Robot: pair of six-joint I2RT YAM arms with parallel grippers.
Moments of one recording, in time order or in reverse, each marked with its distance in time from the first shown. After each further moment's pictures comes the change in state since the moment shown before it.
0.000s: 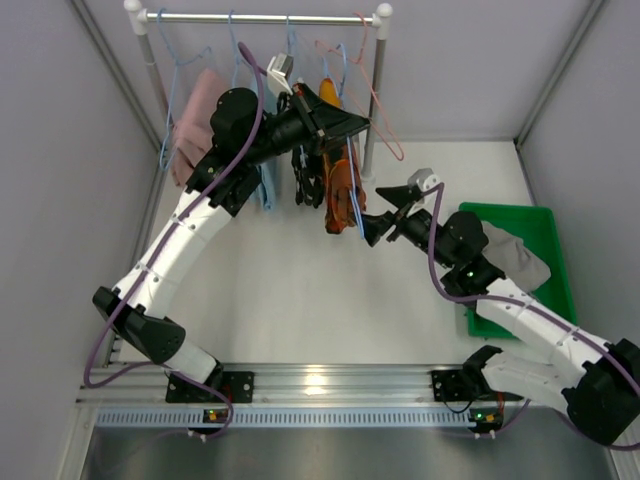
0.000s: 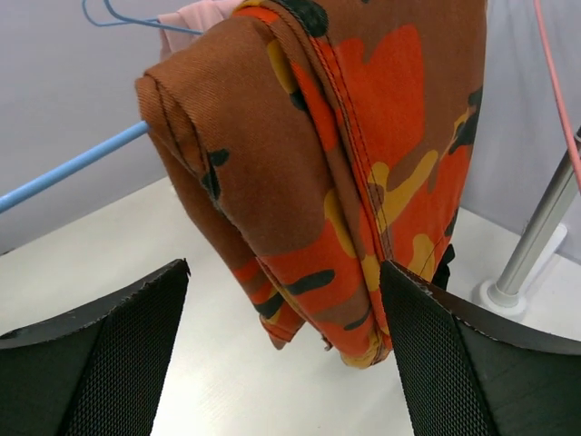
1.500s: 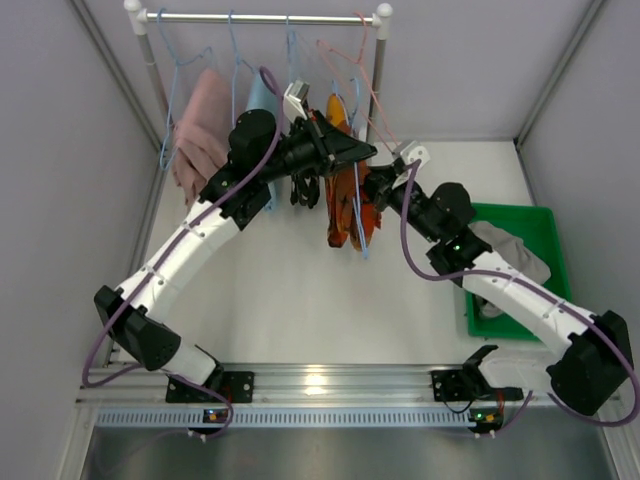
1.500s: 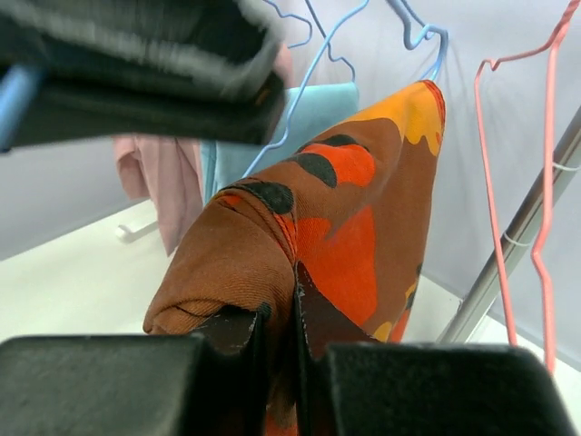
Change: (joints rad) left arm -0.046 -0.033 -0.170 0.036 -0.009 0.026; right arm 0.021 0.193 0.225 0.023 0.080 -0.138
